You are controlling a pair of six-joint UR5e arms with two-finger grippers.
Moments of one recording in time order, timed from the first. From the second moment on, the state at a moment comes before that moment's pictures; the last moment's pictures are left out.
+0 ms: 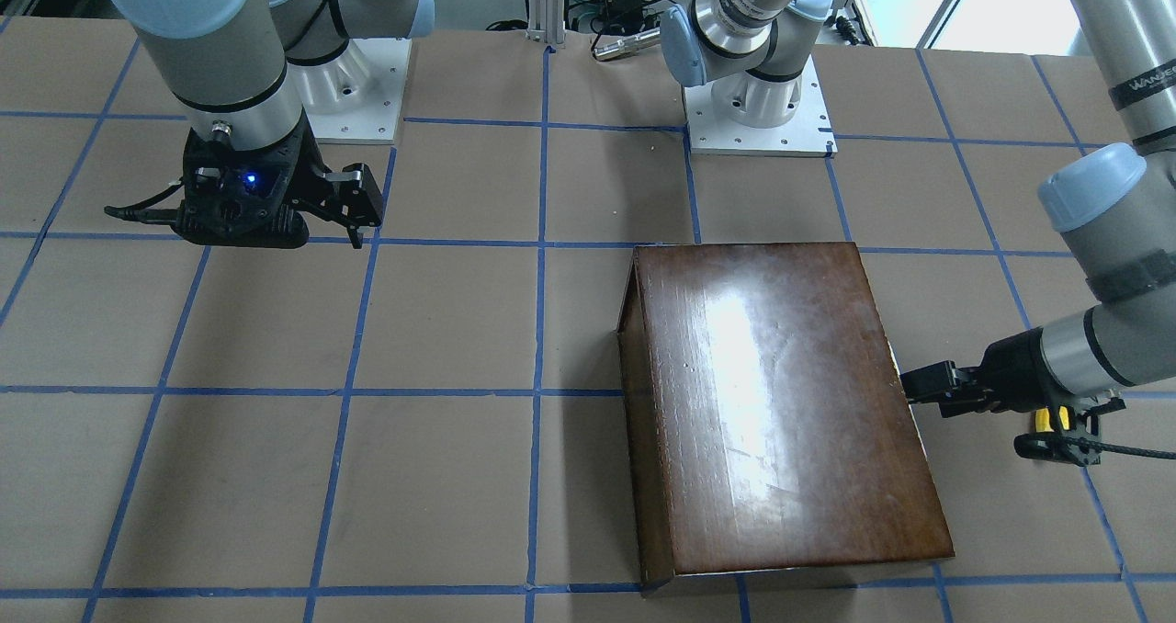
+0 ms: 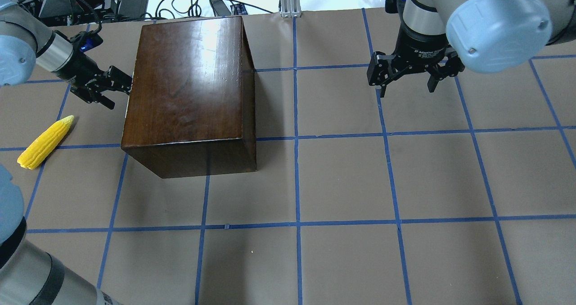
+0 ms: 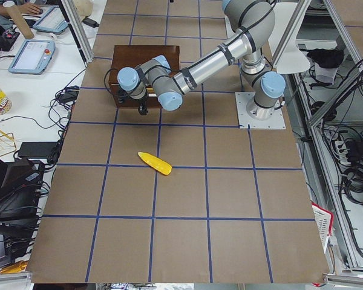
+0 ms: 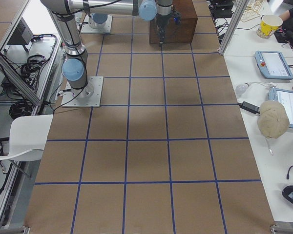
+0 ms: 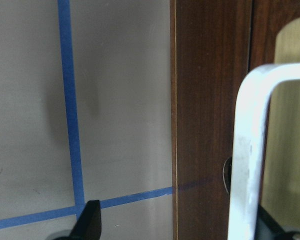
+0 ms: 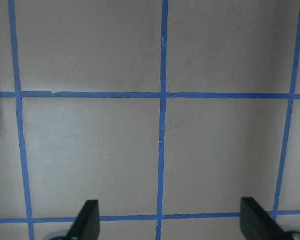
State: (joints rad) left arm -1.13 -2.02 -1.53 -1.39 1.28 0.47; right arm 1.65 -1.48 1.58 -1.62 -1.64 0.06
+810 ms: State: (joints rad) left arm -1.13 -2.02 -1.53 -1.36 1.33 0.45; right arm 1.65 -1.48 1.58 -1.63 -1.64 0.06
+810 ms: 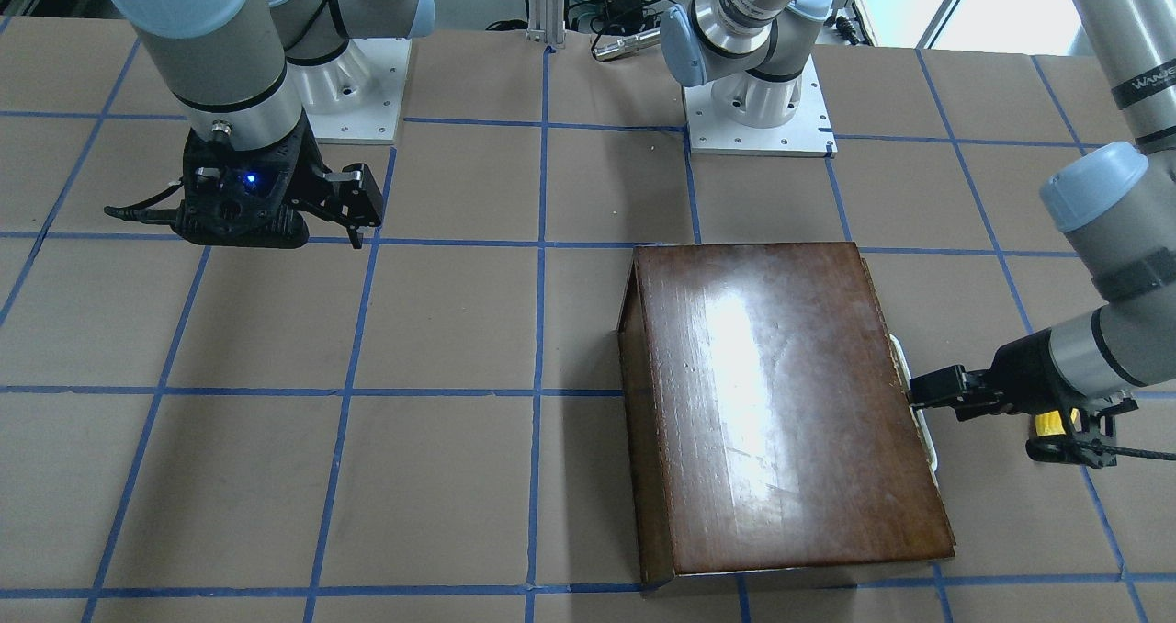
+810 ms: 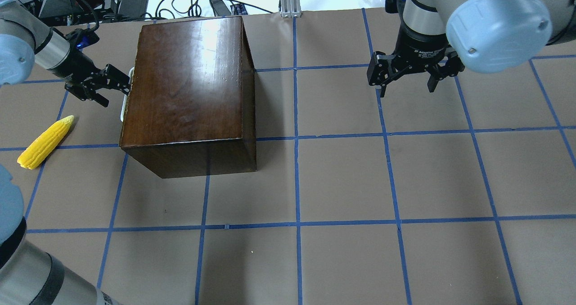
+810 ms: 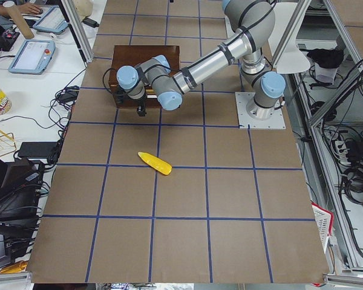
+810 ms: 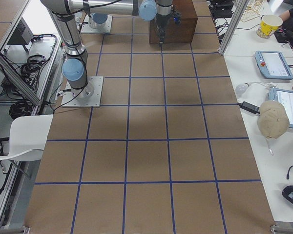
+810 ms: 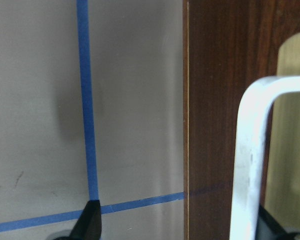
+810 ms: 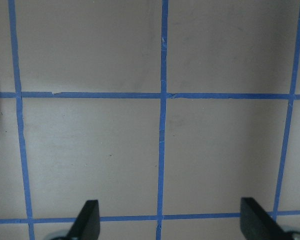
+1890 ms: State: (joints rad) left arm -1.07 -2.02 -1.52 -1.34 1.36 0.46; right arm 1.65 -1.48 1.58 -1.62 -1.64 0.06
